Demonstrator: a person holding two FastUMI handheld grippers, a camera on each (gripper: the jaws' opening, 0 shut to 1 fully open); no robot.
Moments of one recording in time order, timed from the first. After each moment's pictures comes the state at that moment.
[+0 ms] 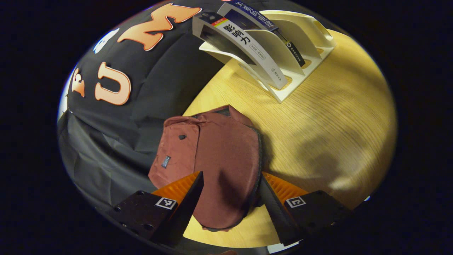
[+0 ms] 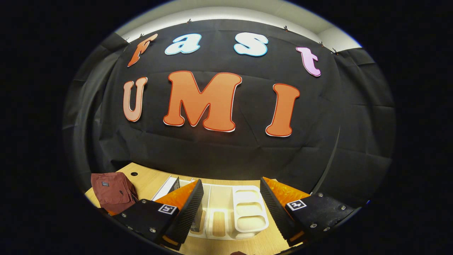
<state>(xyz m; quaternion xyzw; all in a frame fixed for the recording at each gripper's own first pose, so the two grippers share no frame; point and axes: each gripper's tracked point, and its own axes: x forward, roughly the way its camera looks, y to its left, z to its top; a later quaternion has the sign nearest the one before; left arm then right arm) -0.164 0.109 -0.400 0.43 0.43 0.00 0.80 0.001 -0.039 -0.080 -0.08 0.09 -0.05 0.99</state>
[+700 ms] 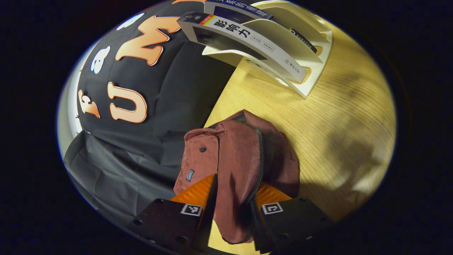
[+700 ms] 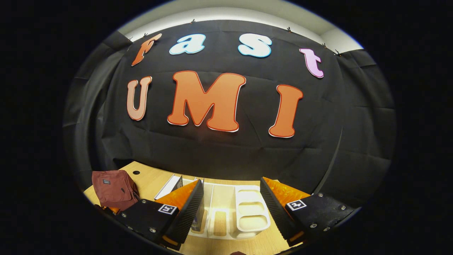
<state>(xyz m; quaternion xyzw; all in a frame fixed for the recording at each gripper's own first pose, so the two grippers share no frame) -0.126 0.126 -0.400 0.52 0.37 0.04 0.77 -0.003 -0.030 -0.083 -0.09 0.09 -0.04 0.99</state>
